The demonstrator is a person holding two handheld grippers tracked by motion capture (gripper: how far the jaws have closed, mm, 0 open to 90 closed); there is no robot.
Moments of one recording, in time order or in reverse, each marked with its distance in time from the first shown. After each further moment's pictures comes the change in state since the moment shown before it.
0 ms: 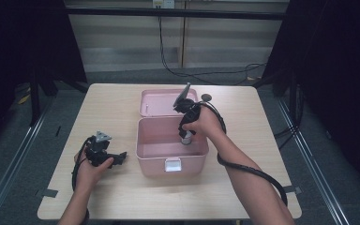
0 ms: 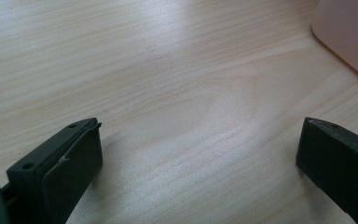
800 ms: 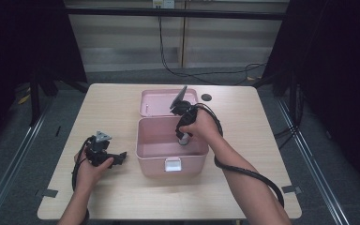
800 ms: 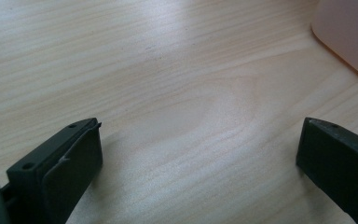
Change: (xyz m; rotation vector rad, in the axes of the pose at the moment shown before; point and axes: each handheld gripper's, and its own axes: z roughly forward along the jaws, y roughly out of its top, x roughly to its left) left arm 0.000 0.000 0.000 -0.003 -0.001 0.001; right arm 0.009 0.002 0.007 -0.029 -0.027 -0.021
